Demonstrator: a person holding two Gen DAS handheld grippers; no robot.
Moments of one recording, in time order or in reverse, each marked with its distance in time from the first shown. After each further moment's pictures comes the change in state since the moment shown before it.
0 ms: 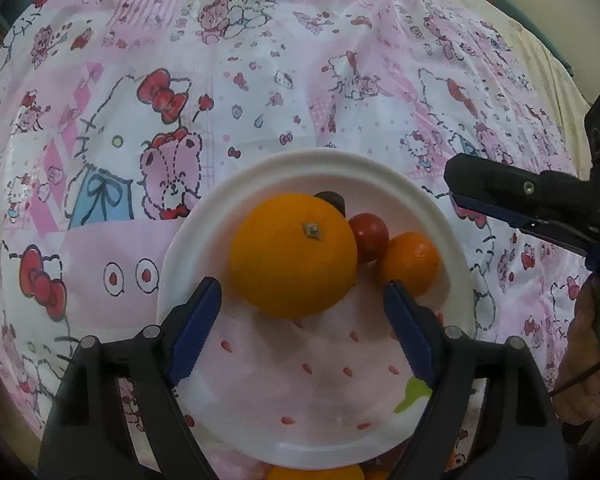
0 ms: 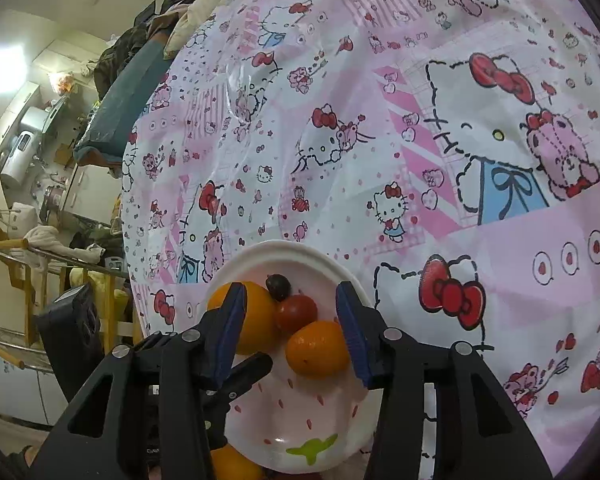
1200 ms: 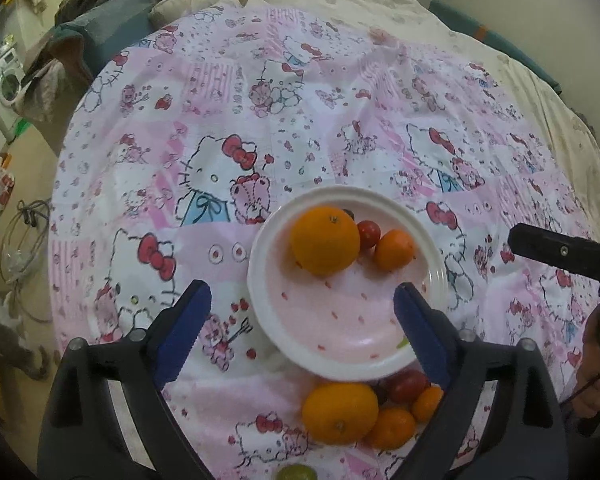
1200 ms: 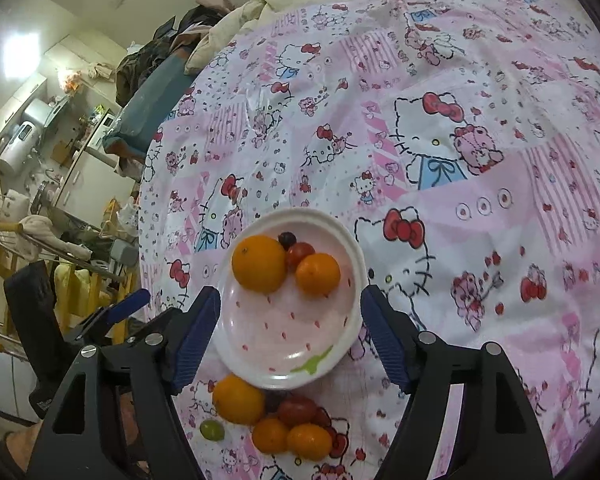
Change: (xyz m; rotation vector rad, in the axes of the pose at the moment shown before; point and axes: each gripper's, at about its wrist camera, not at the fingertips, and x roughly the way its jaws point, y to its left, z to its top) left arm -0.104 0.000 -0.049 0.030 -0.217 0.113; right arm -0.086 0.032 -0.070 -0.074 -0.120 -0.082
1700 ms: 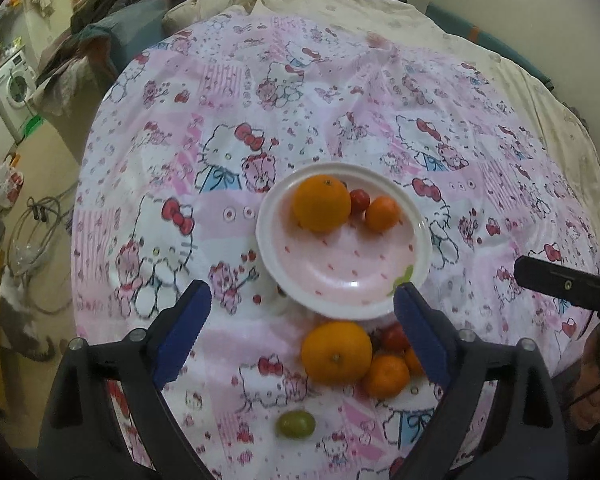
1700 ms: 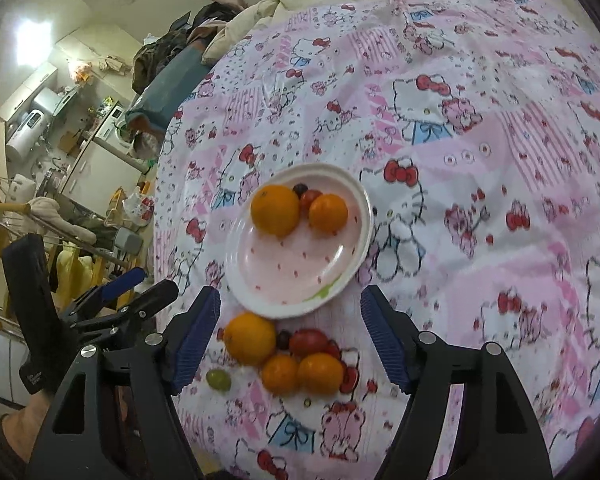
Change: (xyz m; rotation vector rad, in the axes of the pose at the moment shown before) left arm -0.044 -0.003 -0.046 -0.008 -0.023 0.015; right arm -0.035 0.013 -0.065 -0.020 0.001 0.019
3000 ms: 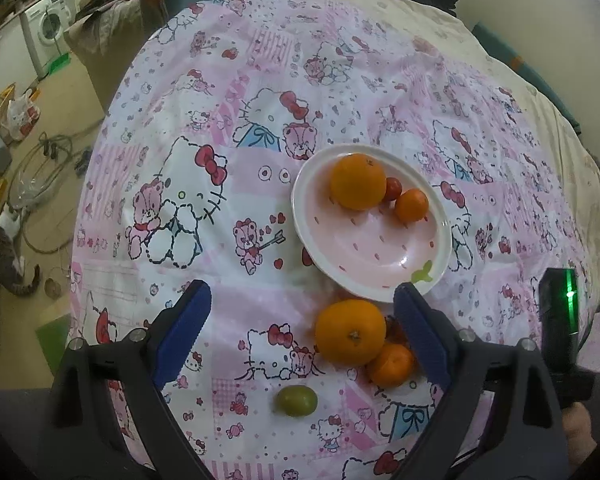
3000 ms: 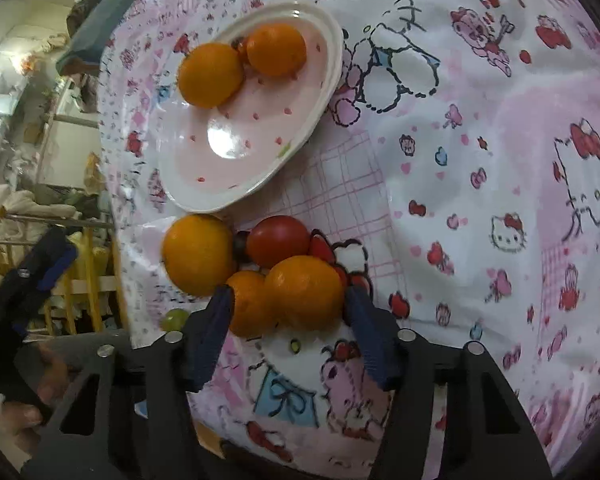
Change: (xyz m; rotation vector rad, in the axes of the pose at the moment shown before) left arm 0.004 0.031 -0.018 -0.201 0.045 0.003; right arm 0.097 -0.030 -0.058 0.179 0.319 -0.039
